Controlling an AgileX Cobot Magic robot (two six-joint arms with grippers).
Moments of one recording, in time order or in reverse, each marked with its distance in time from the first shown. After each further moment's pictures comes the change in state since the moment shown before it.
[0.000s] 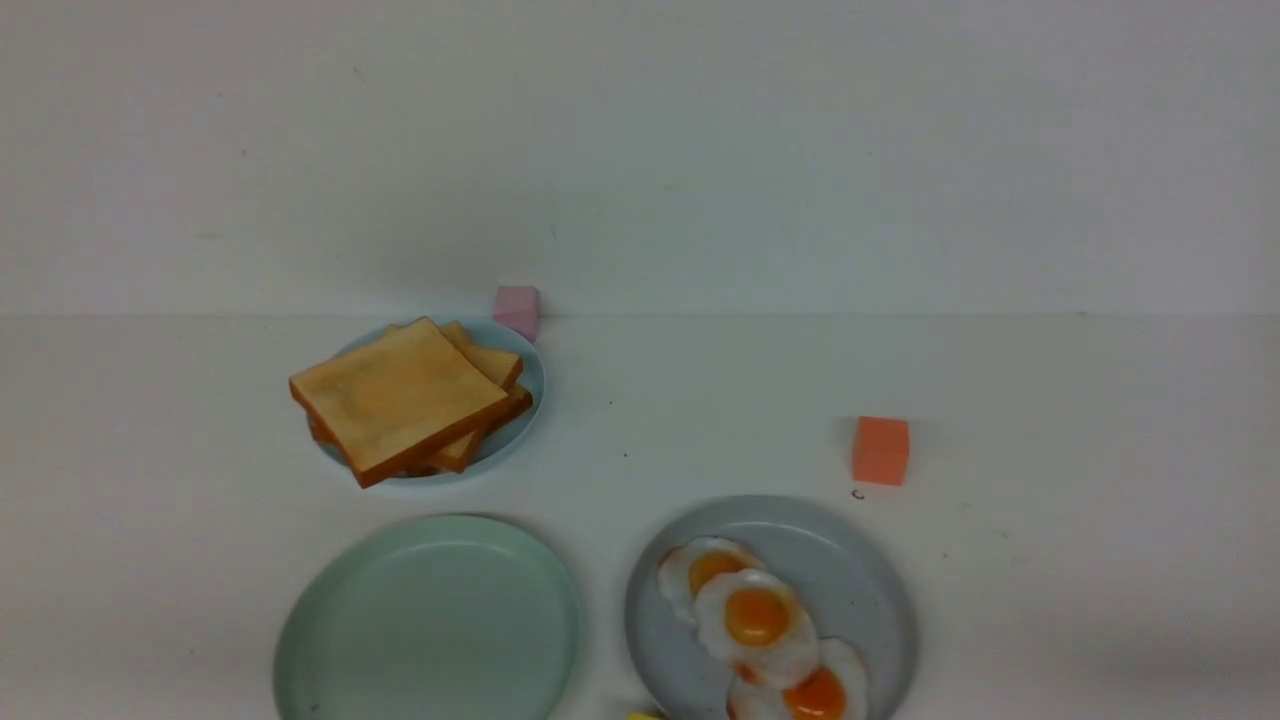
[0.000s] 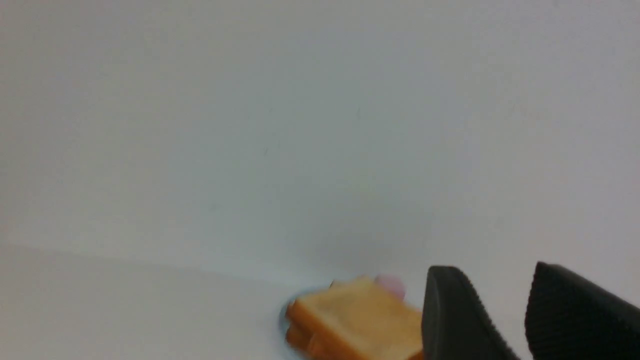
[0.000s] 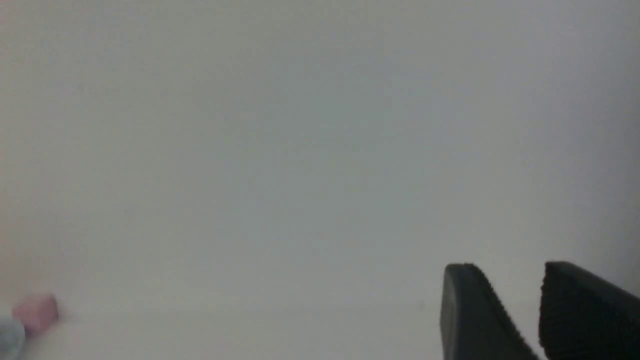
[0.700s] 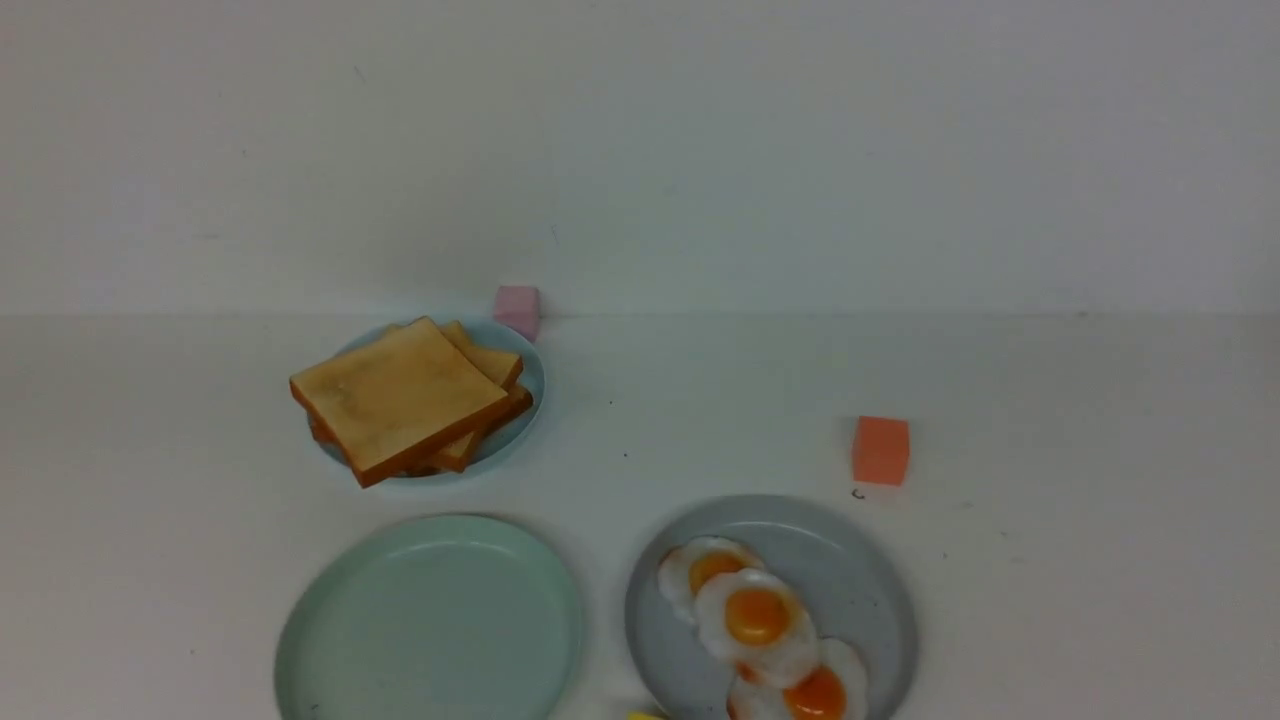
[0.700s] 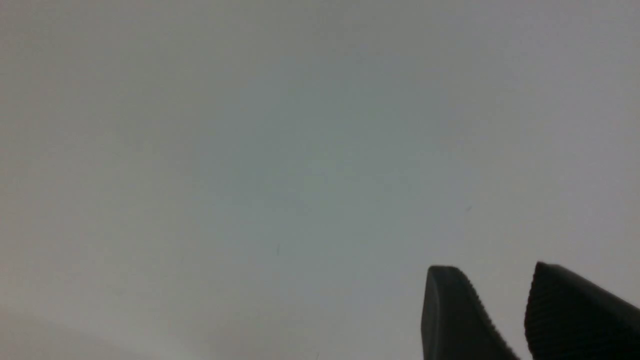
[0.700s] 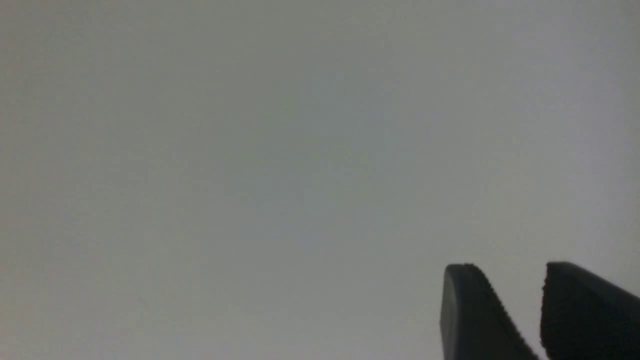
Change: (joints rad) right arm 0.000 0.547 -0.903 -0.173 0.423 0.394; left arm 0.000 0.446 -0.759 -0.035 0.523 -0.224
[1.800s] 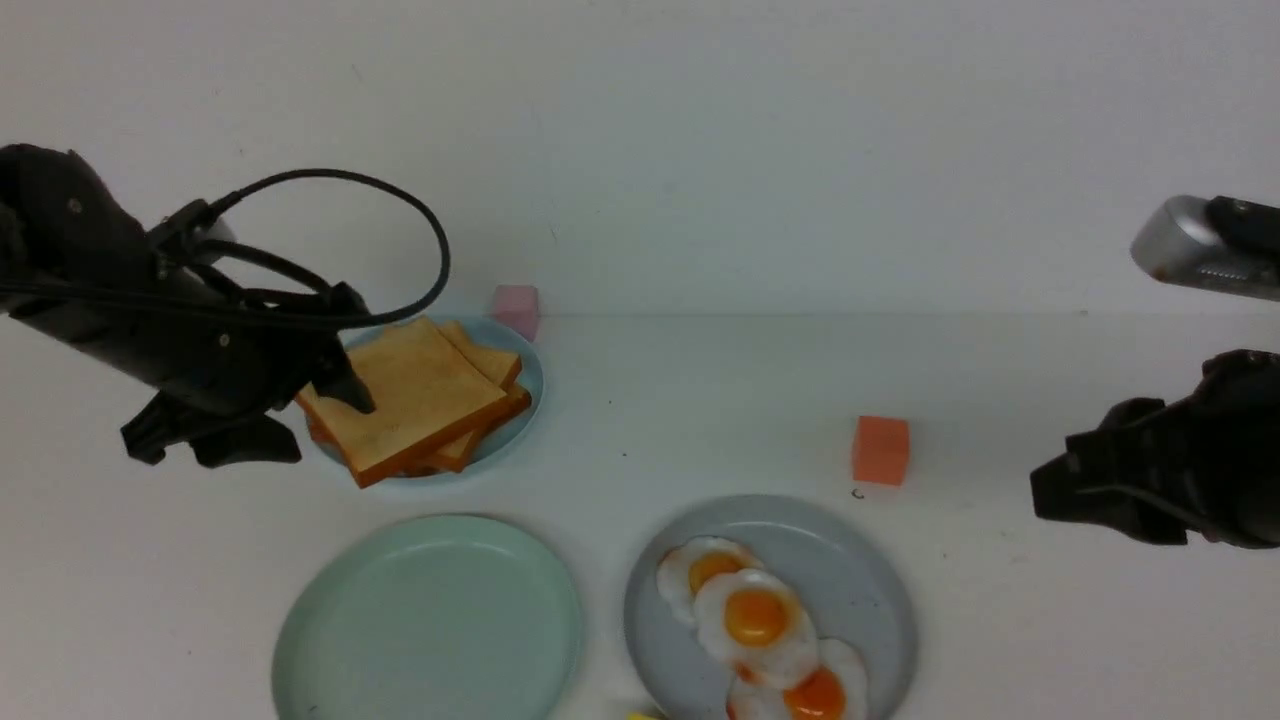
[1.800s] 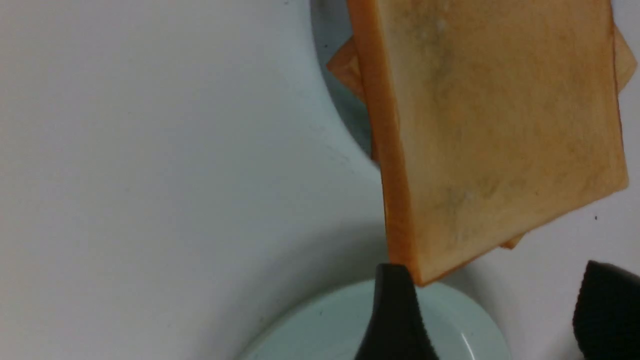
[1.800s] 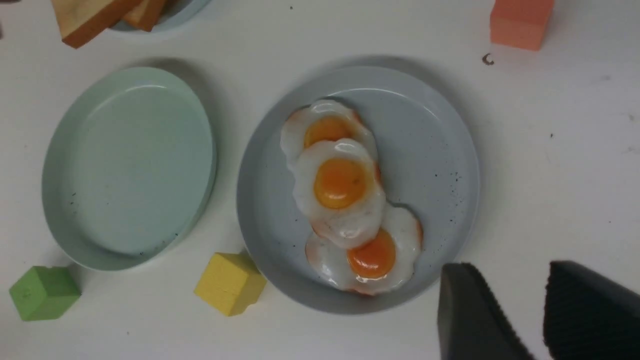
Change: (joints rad) right arm 0.298 0.583 -0.025 0.574 0.537 -0.509; left arm 0.025 1.292 -0.465 -0.442 0.313 0.298
